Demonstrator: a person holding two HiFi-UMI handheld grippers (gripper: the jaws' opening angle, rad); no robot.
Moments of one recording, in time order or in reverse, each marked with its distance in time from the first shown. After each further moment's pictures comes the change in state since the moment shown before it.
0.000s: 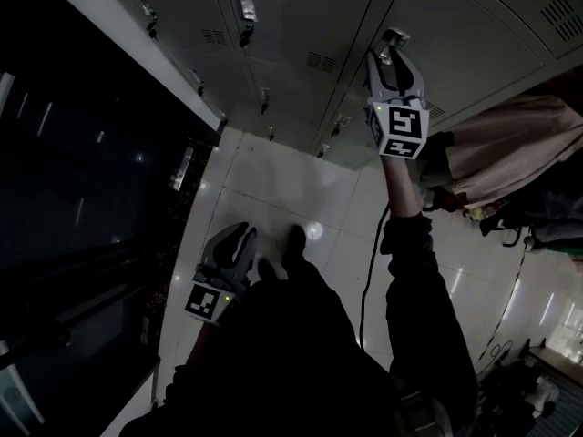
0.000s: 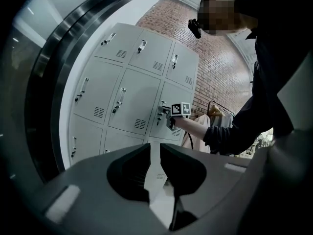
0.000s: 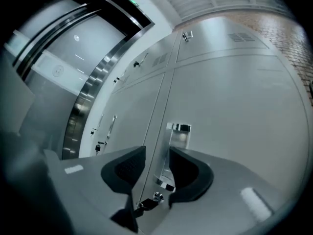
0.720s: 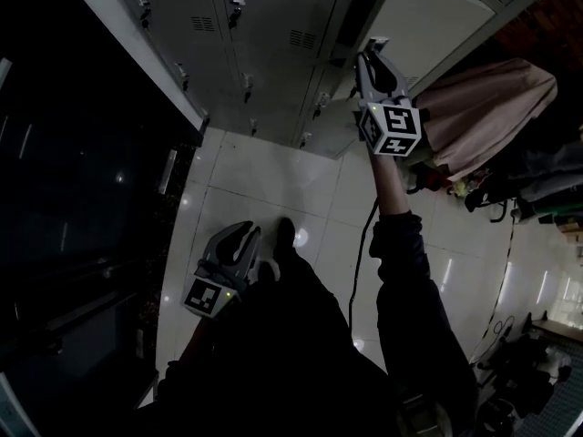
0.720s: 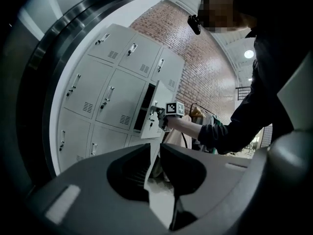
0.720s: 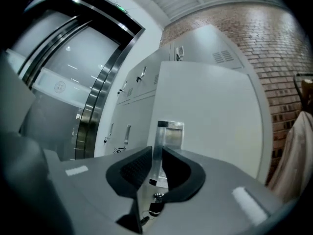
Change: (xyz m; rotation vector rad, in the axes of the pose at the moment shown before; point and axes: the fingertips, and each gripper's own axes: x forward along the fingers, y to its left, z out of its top) left arm -0.069 -0.049 -0.033 -0.002 -0.006 -0.170; right arm -0.104 0.029 0.012 0.117 0.001 -0.007
